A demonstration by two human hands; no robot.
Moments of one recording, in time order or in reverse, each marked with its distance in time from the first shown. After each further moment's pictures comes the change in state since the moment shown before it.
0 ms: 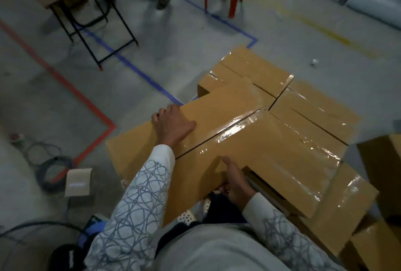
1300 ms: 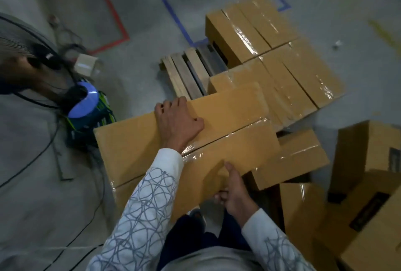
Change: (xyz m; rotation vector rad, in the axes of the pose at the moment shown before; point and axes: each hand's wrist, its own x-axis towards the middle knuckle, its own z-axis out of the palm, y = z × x) left_hand -0.535 0.253 0.241 0.073 0.225 -0.267; right_hand -0.102 0.269 -0.526 -0.228 -0.075 0.125
